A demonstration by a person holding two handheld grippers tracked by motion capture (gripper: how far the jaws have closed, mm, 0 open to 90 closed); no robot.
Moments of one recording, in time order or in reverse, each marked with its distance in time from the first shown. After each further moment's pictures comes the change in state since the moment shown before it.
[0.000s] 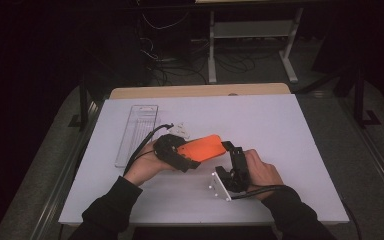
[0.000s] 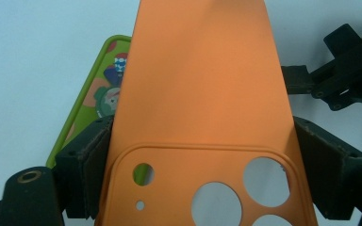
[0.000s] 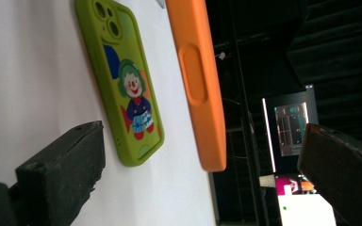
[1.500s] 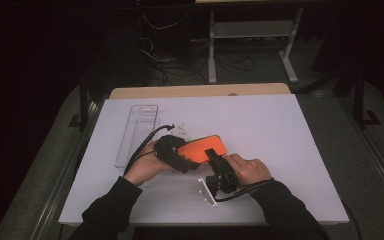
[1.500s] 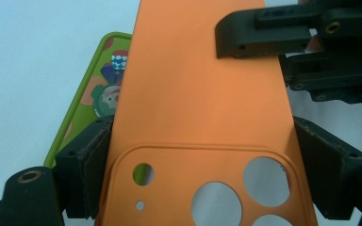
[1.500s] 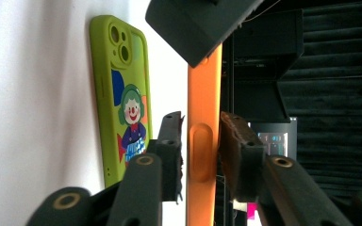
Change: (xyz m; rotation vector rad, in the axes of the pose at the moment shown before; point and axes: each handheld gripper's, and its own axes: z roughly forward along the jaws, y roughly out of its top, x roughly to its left) left arm -0.002 -0.001 0.002 0.018 0.001 0.021; right arm 0.009 0.024 0.009 -0.045 -0.010 -0.180
